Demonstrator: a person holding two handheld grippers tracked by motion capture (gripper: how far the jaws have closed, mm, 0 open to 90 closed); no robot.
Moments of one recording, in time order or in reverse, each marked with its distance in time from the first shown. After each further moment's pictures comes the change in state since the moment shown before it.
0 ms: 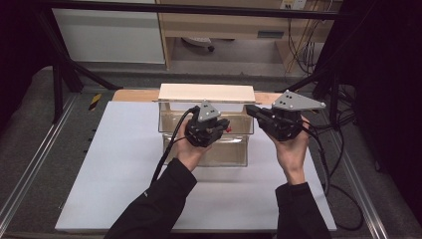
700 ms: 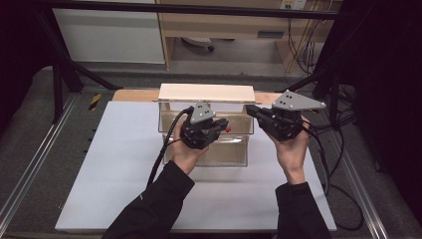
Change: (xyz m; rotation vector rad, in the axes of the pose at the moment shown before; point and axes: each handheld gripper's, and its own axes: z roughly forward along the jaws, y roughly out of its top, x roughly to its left) left arm -0.002 0.002 -0.018 -0.053 -0.024 -0.014; right arm 0.000 0.000 0.000 0.000 -0.001 0.001
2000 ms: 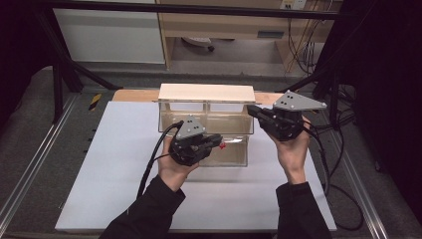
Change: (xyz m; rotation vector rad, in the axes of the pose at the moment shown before) left arm -0.012 -0.019 -0.035 0.026 -0.079 -0.019; right arm -0.002 -0.002 -0.001 -0.001 -0.005 0.001
